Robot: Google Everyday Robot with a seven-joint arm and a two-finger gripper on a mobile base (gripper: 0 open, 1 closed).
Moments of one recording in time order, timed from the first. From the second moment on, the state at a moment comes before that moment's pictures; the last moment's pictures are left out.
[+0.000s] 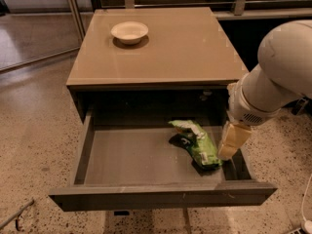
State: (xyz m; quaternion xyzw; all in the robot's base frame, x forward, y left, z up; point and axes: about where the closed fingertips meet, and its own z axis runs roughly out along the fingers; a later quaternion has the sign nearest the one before) arm 0.478 -0.180 0.827 -0.59 0.79 -0.05 0.18
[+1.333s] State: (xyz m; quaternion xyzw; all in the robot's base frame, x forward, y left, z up) arm 0.539 -0.148 0.664 -0.54 0.82 0.05 0.19
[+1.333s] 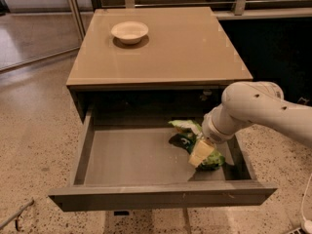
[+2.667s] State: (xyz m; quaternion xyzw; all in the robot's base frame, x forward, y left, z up) arm 0.561 -0.146 0.608 -0.52 0.83 0.05 0.22
